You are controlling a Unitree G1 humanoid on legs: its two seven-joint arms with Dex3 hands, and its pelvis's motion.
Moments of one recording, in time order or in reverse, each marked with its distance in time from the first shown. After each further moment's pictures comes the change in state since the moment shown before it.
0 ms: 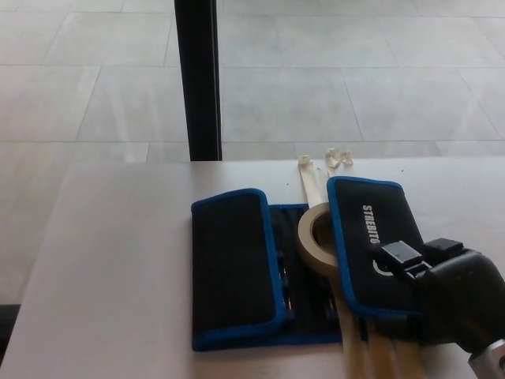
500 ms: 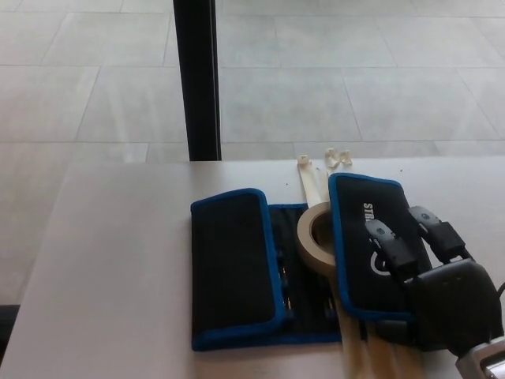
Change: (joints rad) left_arm -0.010 0.001 0.000 0.002 0.000 0.000 0.000; right_arm -0.013 0.082 0.001 0.070 -0.069 0.198 0.077
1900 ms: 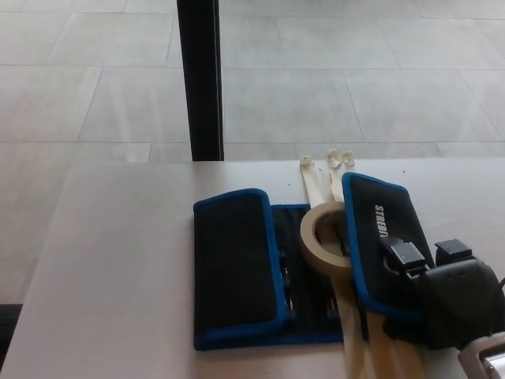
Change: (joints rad) left_arm -0.040 0.017 -0.001 0.004 -0.002 0.001 -0.006; right_arm -0.037 0.010 0.002 0.067 0.031 0.021 0.071
